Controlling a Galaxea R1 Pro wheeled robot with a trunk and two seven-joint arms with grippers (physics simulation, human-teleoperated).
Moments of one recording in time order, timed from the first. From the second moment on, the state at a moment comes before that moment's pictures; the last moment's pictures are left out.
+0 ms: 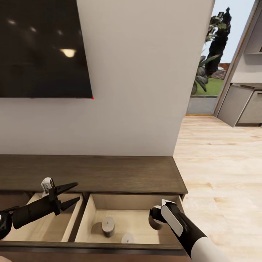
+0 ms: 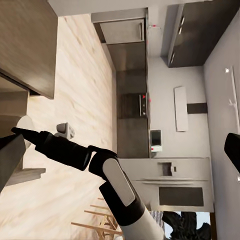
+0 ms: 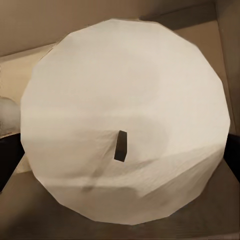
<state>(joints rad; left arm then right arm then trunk) -0.14 0.52 0.03 -1.57 1.89 1.00 -0.08 -0.57 0.01 0.44 -0.76 -0.87 0.60 -0.54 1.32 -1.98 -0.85</state>
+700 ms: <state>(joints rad) -0.14 0.52 0.03 -1.56 1.89 1.00 -0.08 -0.57 0.01 0.44 -0.76 -0.87 0.60 -0.54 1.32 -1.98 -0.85</state>
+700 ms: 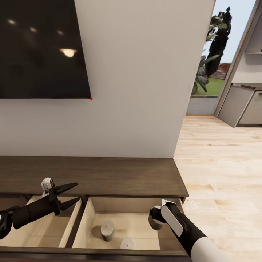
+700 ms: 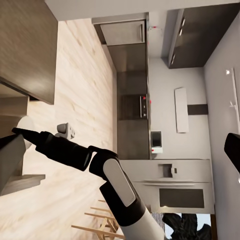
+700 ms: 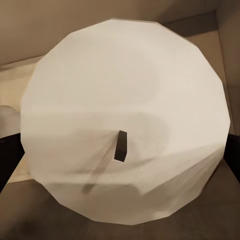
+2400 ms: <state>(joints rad) -0.14 0.52 0.03 -1.56 1.89 1.00 -0.08 -0.57 0.01 0.44 -0.75 -0.85 0.54 -0.54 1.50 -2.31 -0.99</state>
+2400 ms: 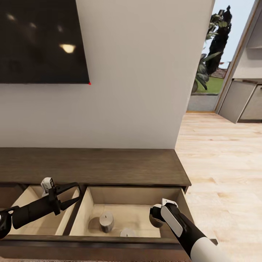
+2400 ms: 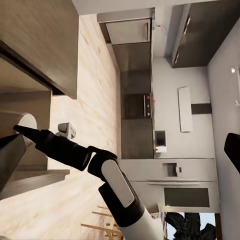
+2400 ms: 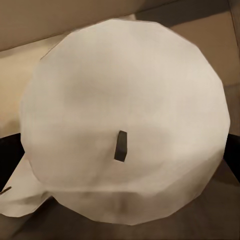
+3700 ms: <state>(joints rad) -0.11 0.59 0.03 -1.57 1.89 1.00 -0.30 -0.57 0.01 0.44 -0.75 -0.85 0.54 -0.54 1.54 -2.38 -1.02</state>
